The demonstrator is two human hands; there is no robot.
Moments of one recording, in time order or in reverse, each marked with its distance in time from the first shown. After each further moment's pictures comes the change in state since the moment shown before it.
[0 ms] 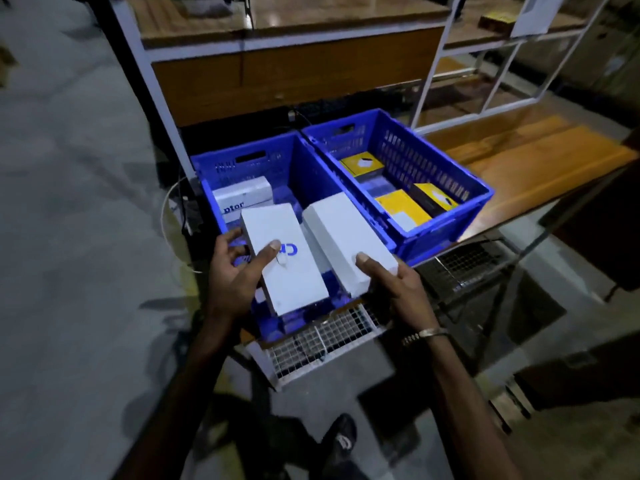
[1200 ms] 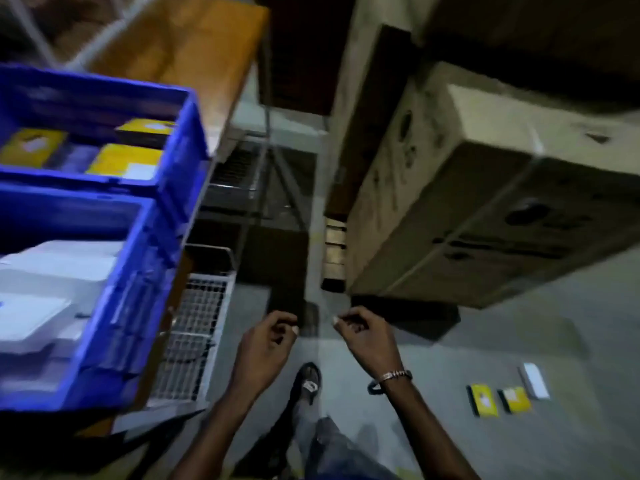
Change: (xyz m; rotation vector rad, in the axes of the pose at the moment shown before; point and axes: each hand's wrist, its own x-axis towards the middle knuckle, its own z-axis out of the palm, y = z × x) left_hand -0.135 -0.166 0.070 0.681 -1.385 0.205; right_hand -0.246 0.177 -0.057 -0.475 1.055 0.242
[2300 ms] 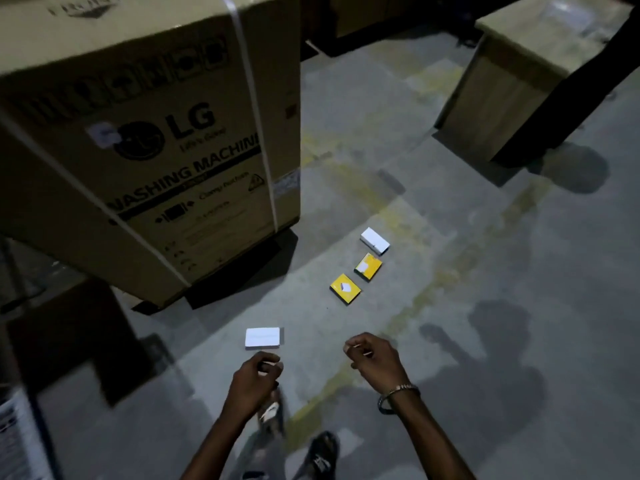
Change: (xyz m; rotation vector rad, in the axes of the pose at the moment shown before) left_hand -0.156 0.126 0.593 0.295 -0.669 -0.131; right_hand -0.233 0.508 -0.408 0.397 0.440 0.619
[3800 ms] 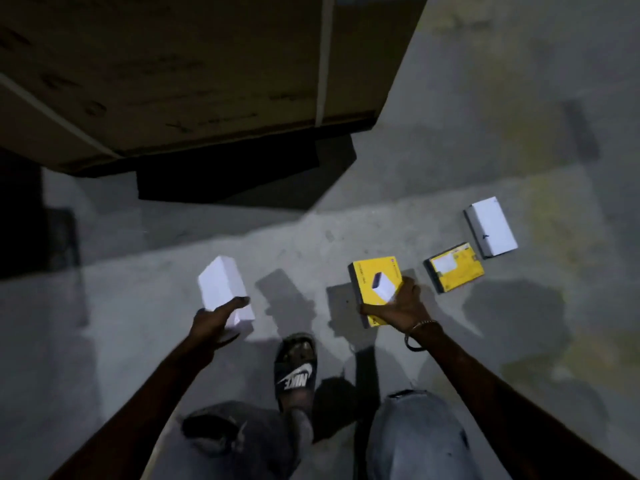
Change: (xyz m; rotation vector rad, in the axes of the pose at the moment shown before) left_hand 0.540 -0.274 0.206 -0.783 0.384 -0.726; right_hand 0.657 0.320 0.171 -0.638 -0.340 0.103
